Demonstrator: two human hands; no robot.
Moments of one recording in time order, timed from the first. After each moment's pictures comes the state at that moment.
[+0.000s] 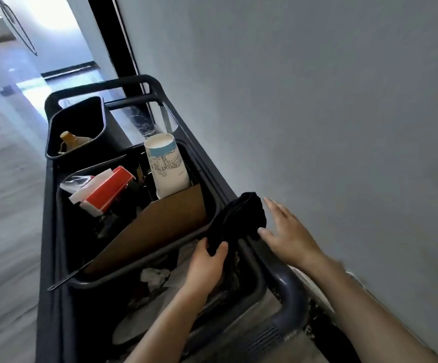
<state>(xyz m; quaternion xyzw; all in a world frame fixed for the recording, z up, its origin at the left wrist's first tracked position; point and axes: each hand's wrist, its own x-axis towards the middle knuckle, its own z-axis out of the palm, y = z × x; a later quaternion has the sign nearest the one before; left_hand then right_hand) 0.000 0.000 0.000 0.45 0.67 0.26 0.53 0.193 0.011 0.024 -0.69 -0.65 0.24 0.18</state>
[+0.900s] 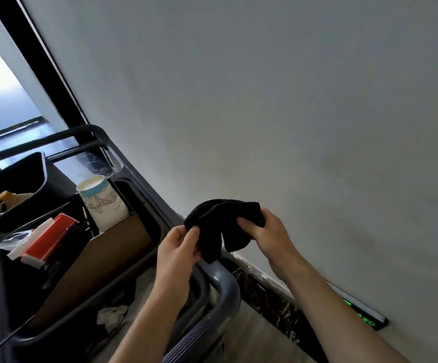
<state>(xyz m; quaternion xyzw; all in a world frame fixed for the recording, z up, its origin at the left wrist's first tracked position) 0.072 -0.031 0.081 0.44 0.50 0.44 0.60 0.249 -0.059 0.077 -0.61 -0.34 0.43 0.57</state>
